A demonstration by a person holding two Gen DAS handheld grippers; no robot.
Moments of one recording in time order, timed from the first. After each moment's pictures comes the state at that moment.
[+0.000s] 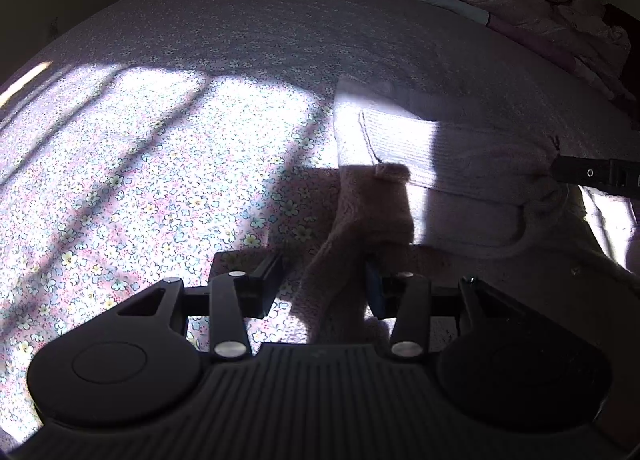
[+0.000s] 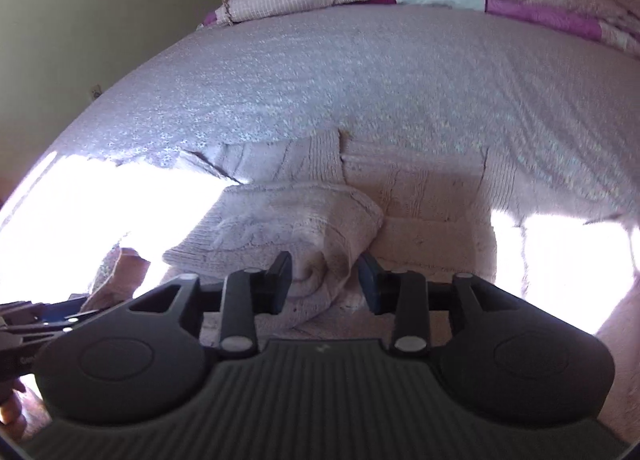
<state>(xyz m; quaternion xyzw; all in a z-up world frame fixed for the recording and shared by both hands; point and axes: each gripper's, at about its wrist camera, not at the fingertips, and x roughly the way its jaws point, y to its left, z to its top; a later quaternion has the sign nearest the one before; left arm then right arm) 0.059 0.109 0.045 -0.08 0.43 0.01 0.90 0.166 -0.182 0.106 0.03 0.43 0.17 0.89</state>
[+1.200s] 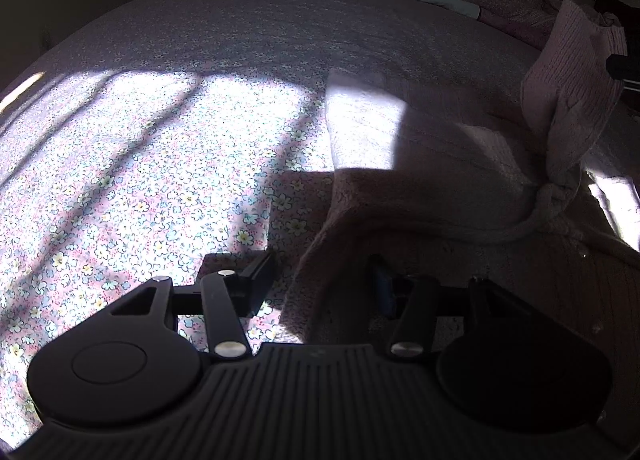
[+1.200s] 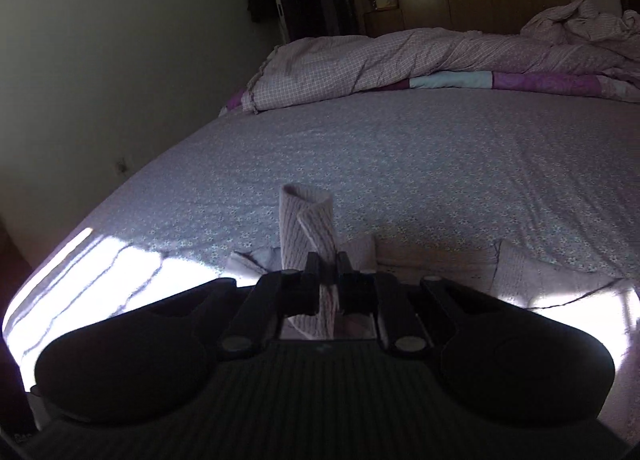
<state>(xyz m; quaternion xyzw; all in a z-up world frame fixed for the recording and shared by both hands) 0.055 0.103 0.035 -0.06 0.42 0.01 0.91 0.170 -0.196 0.167 0.09 0.33 0.17 0.93</state>
